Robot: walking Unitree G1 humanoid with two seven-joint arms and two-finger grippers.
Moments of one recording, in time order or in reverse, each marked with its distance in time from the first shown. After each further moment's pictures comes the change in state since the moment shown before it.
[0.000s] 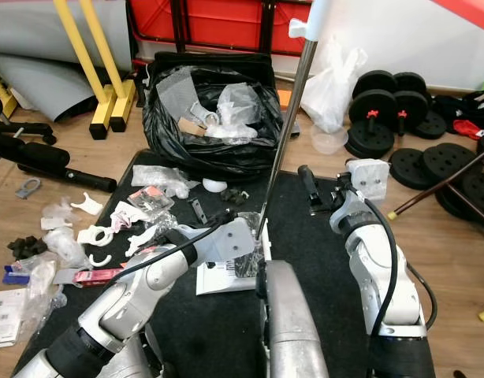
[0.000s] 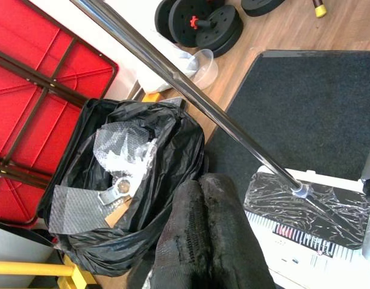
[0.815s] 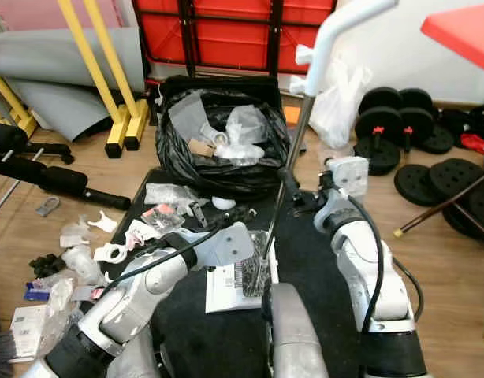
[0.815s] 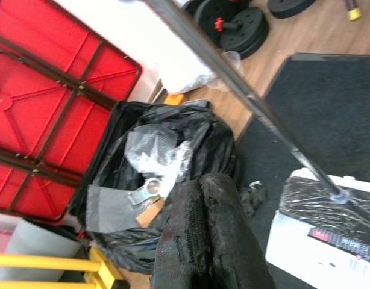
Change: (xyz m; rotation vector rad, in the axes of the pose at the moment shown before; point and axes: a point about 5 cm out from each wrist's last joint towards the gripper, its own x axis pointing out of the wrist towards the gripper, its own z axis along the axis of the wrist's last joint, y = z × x) left arm -0.001 0.000 -0.002 -0.008 -0.016 0.012; right arm -0.001 0.034 -0.006 0.003 0.067 0.242
